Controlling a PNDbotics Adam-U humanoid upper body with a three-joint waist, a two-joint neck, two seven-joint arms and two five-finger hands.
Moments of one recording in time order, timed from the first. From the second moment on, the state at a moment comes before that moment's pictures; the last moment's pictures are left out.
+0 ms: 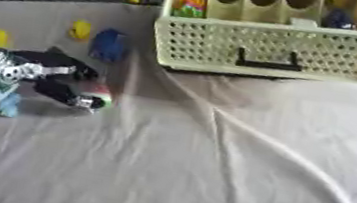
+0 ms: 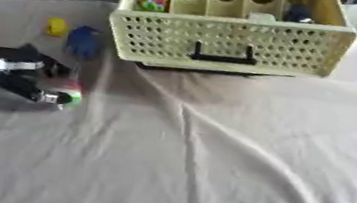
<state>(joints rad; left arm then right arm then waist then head) -0.84 0.69 -0.33 -1.19 -0.69 -0.03 -0.67 -0.26 -0.56 -0.31 -1.98 -0.28 -0.65 -0.28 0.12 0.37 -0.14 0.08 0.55</state>
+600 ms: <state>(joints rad) -0.86 0.67 -0.34 -1.15 -0.83 -0.08 -0.60 -0.26 -0.54 -0.31 -1.98 -0.28 -0.63 -0.26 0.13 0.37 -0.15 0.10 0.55</state>
